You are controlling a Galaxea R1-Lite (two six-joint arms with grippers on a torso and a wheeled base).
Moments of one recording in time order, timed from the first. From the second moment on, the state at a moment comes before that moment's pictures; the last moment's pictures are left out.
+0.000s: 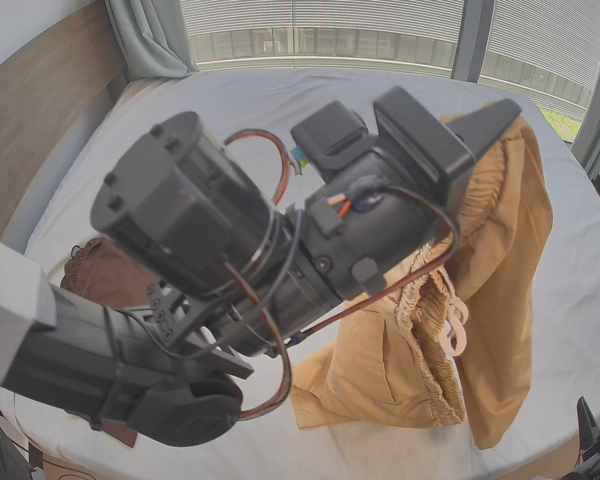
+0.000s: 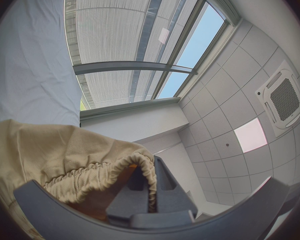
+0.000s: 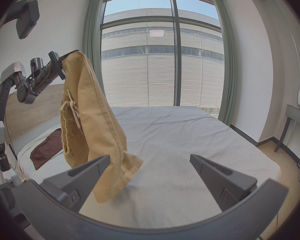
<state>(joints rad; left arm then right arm) -0.99 1.93 -1.10 -1.39 -0.26 -1.19 0.01 0.02 -0.02 0.00 0.01 0.00</state>
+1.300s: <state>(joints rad) -0.52 1.97 -0.52 -1.55 -0.35 -0.90 0.01 0.02 -0.02 0.00 0.01 0.00</state>
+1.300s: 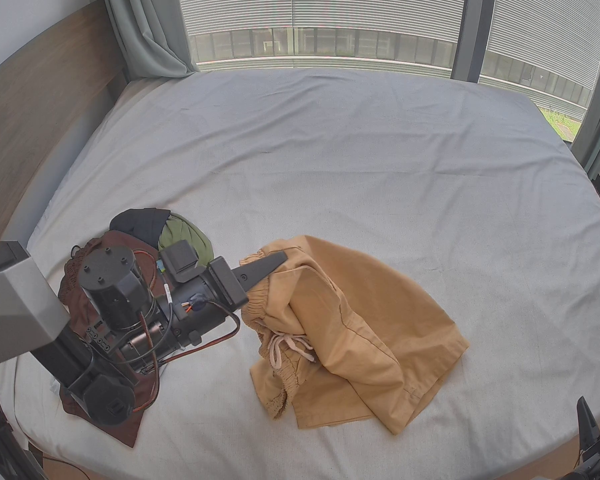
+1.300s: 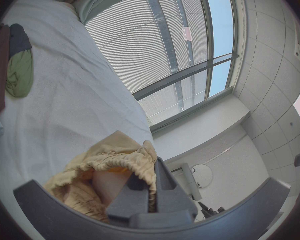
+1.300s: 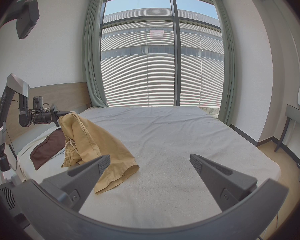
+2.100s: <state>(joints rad) -0.35 2.09 -0.45 -1.55 -0.36 -0.65 0.01 0.02 -0.02 0.00 0.01 -0.01</state>
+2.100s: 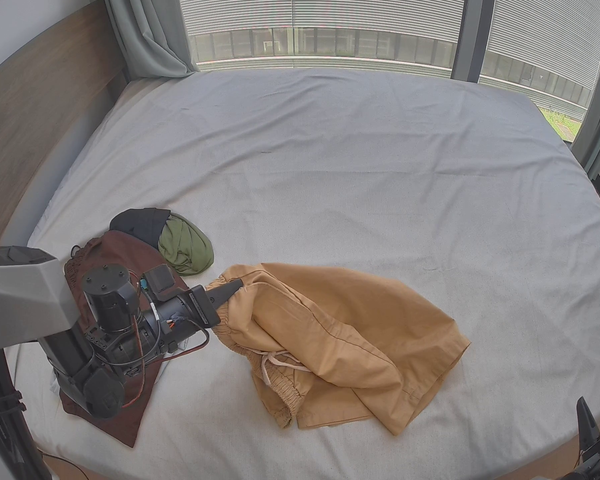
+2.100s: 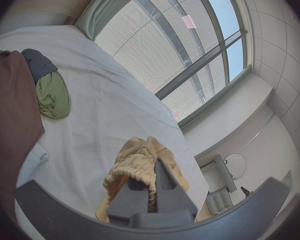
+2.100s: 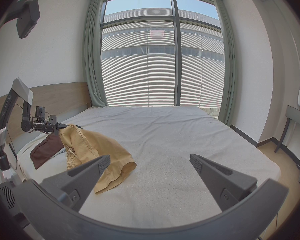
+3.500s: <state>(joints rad) -0.33 2.08 -0.44 -1.55 -0.36 -0.65 0.09 0.30 -0.21 -0.19 0.07 0.05</state>
